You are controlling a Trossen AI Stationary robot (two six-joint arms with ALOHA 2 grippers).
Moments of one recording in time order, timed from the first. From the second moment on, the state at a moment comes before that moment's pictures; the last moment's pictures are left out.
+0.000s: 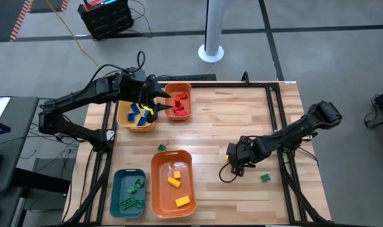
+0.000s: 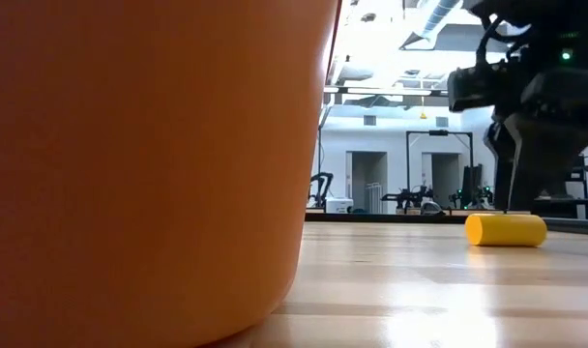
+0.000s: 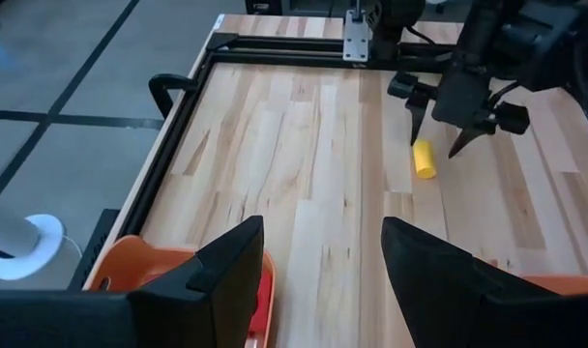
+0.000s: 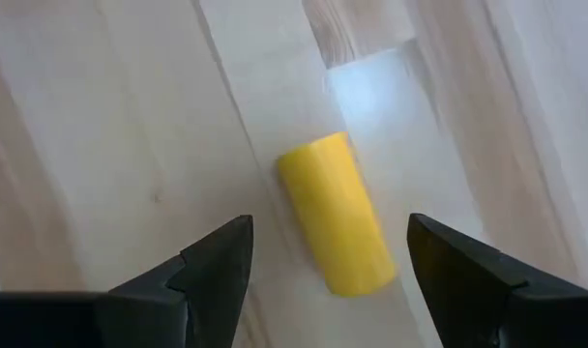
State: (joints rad) left arm 0.29 1.24 1.45 -0.75 0.07 0.16; right arm 0.38 1.44 0.78 -0.62 0.21 0.71
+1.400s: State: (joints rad) left arm 0.44 1.24 1.25 -0.43 0.41 0.01; right arm 0.11 1.33 0.60 -0.37 0.17 0.58
